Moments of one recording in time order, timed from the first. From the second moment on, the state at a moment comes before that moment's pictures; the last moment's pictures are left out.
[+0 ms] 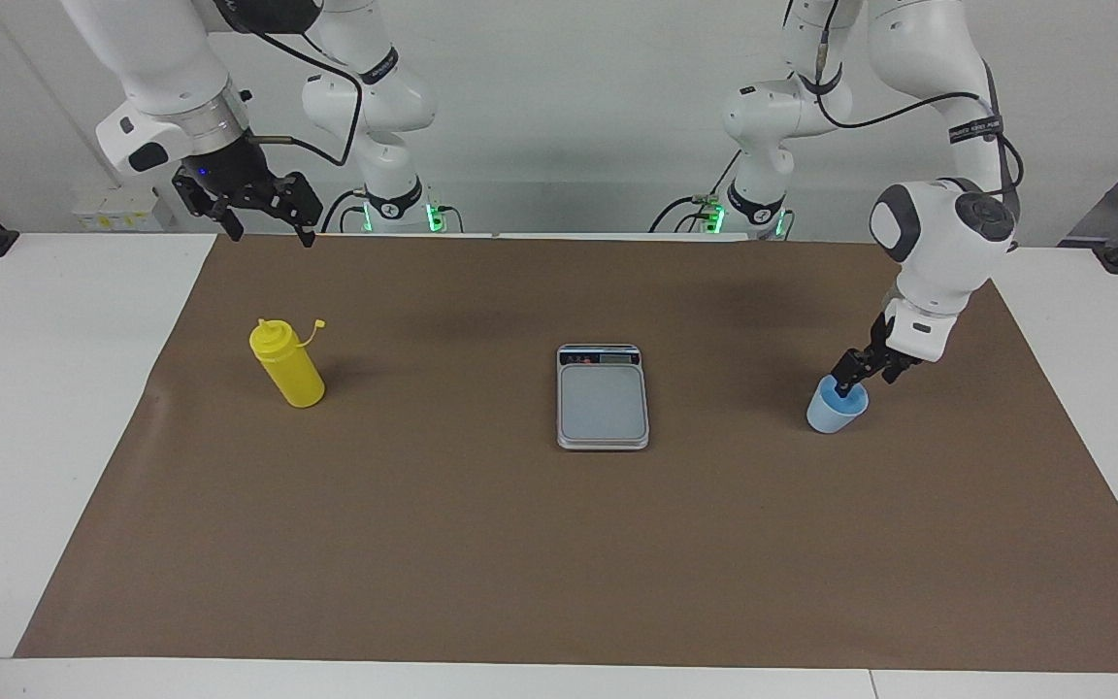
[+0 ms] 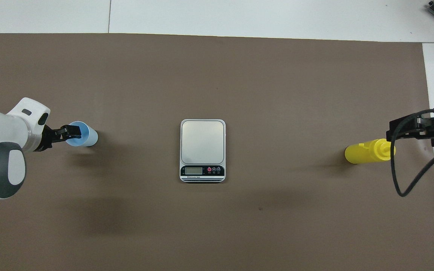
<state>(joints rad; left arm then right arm) 0.10 0.05 -0.09 -2.23 -0.04 2.37 -0.22 0.00 -0.02 0.00 -1.54 0.02 1.43 0.13</state>
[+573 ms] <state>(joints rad) 0.09 0.05 -0.10 -2.27 -0.04 2.42 -0.23 0.00 -0.02 0.00 -1.54 0.02 1.42 0.13</state>
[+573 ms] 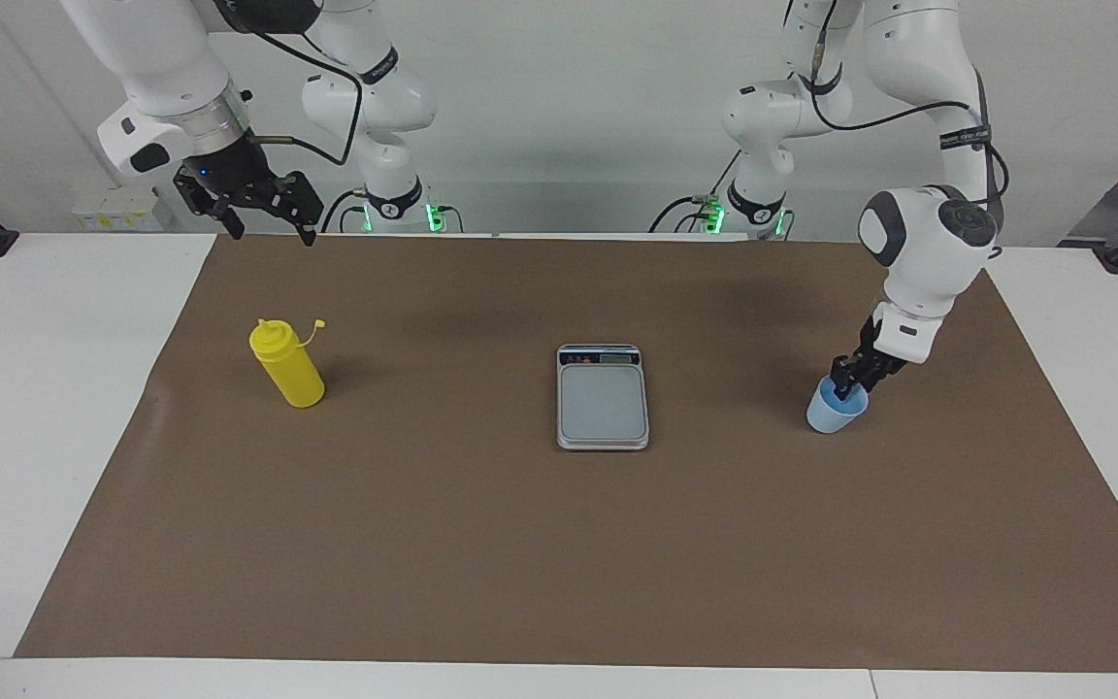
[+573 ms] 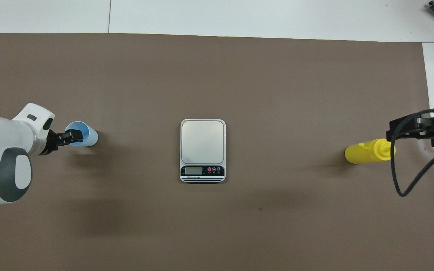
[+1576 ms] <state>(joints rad) -0.06 0.05 -0.11 -1.84 -0.06 1.97 -0.25 0.00 -0.02 0.00 -1.54 0.02 1.41 0.13</state>
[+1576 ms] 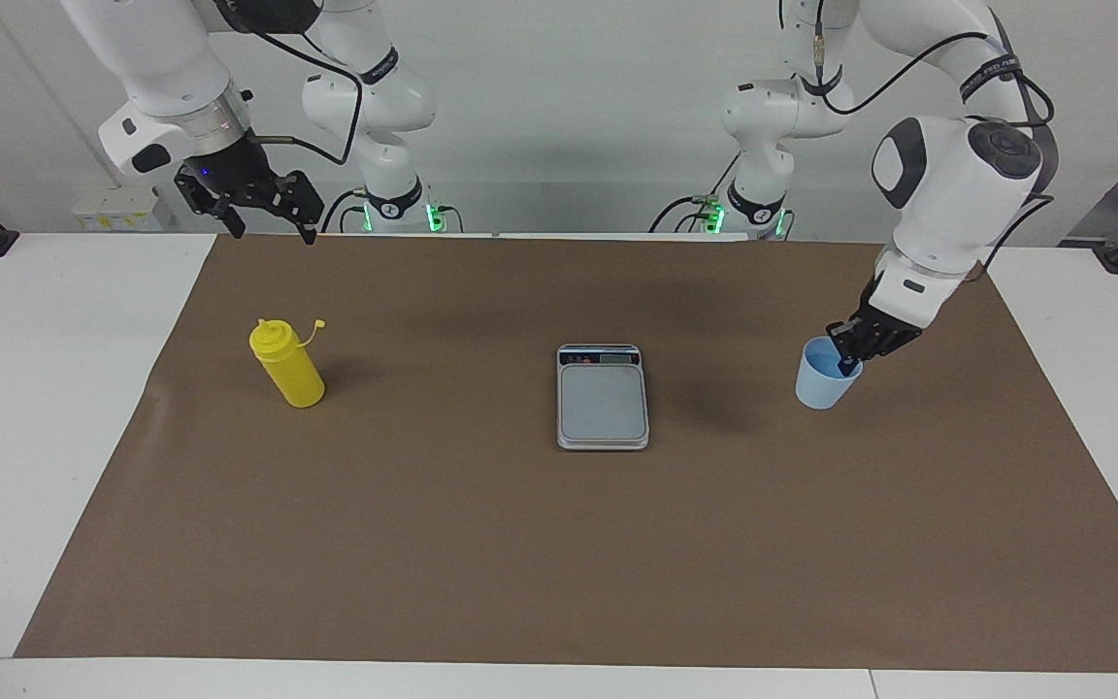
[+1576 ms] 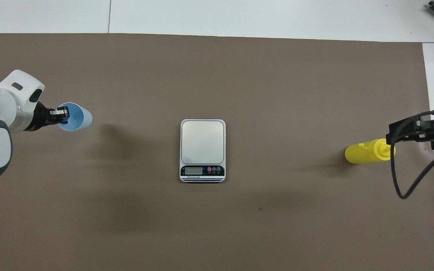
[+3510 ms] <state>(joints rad) -0.50 0.30 -0.12 -1.81 -0.11 2.17 -0.71 -0.31 0.42 -0.01 -1.49 0.14 1.62 0.40</state>
